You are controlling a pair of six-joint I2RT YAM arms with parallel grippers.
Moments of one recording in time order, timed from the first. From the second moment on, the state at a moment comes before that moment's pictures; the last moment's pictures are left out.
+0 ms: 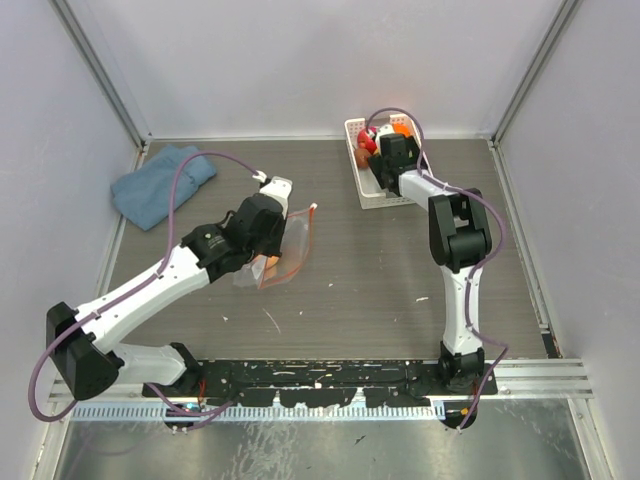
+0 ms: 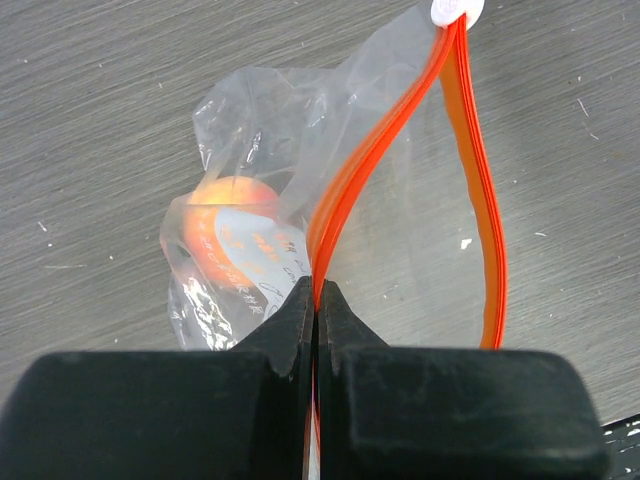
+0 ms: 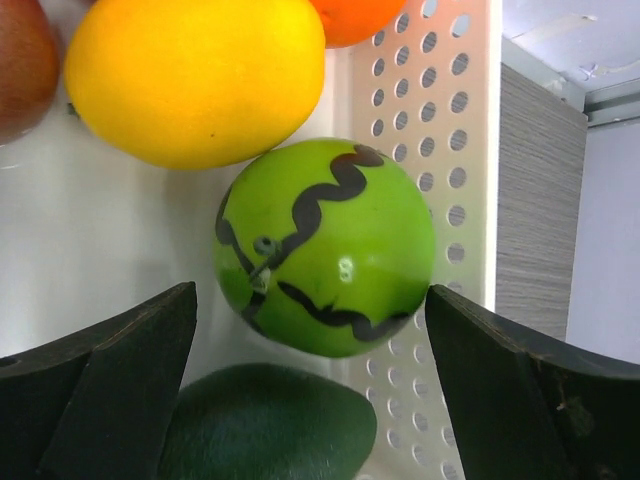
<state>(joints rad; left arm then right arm) -0.81 1.26 1.16 -0.62 -0.35 -0.30 0.24 2.20 1.63 -0.05 0.43 -0.36</state>
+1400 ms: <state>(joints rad) -0.80 1.23 1.14 -0.59 -0.31 -0.30 0.27 1.89 1.48 -0.10 0.33 -0.19</state>
